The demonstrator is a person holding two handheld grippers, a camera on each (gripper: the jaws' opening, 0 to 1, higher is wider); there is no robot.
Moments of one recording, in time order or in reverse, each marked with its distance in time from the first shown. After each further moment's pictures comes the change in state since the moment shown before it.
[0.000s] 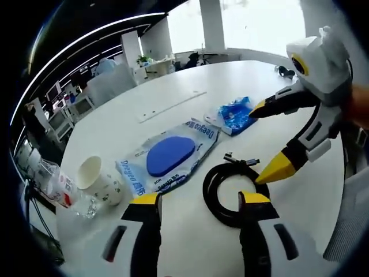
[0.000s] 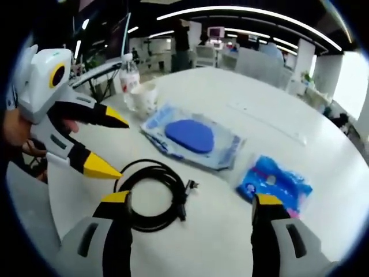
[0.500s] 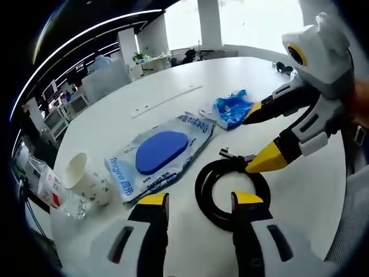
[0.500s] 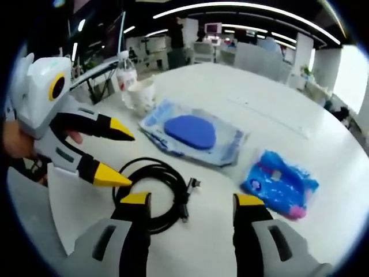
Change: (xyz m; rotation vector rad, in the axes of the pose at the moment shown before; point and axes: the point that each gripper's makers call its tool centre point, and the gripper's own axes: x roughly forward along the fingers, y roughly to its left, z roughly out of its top) left arm 0.019 -0.011 -0.008 0.027 0.017 -0.028; right arm 0.011 0.004 -0.006 0.024 0.020 0.016
